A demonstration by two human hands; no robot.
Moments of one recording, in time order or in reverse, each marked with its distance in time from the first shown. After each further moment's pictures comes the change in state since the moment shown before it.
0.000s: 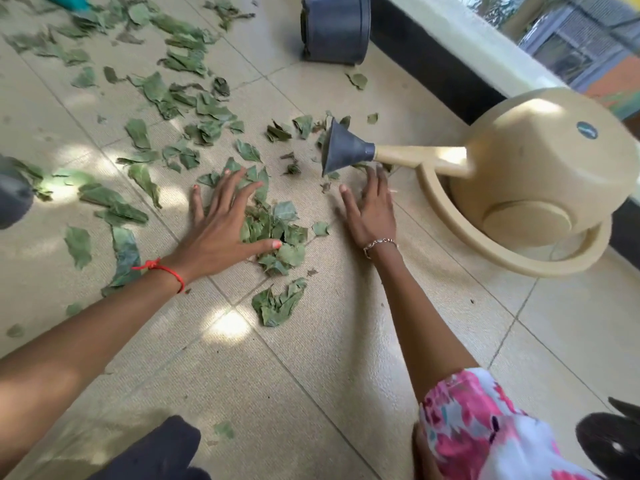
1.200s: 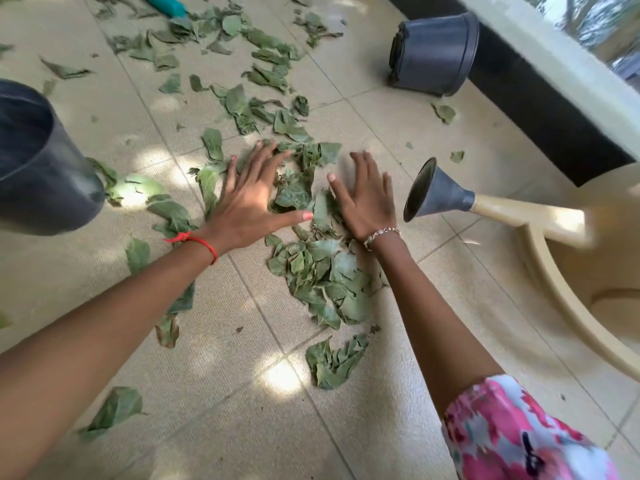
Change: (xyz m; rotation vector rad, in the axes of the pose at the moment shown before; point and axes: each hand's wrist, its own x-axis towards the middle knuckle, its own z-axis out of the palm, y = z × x) left_hand 0.052 -0.069 -0.024 -0.089 0.151 -0.118; right_hand 0.061 -0.097 0.068 -0.064 -0.159 -0.341
